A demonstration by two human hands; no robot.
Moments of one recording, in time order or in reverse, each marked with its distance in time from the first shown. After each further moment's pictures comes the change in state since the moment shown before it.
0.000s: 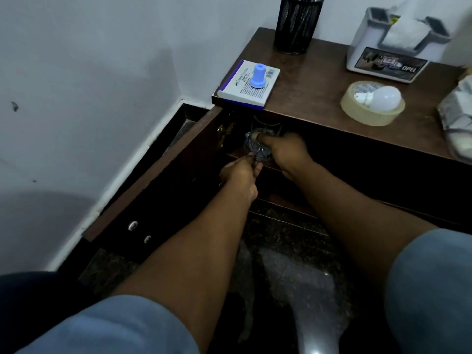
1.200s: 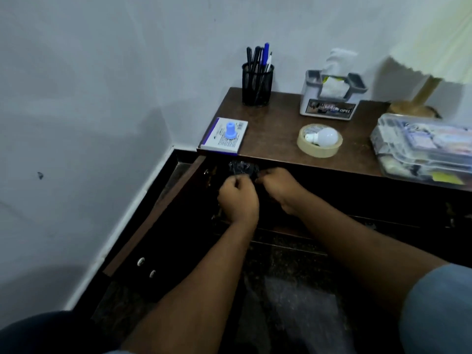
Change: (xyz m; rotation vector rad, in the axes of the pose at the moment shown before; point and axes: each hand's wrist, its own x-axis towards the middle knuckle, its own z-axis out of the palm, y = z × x) left_hand -0.077 0.006 0.013 0.656 0.046 0.656; right_hand -0.062 -0.041 -0.043 -0.153 -0.116 0.066
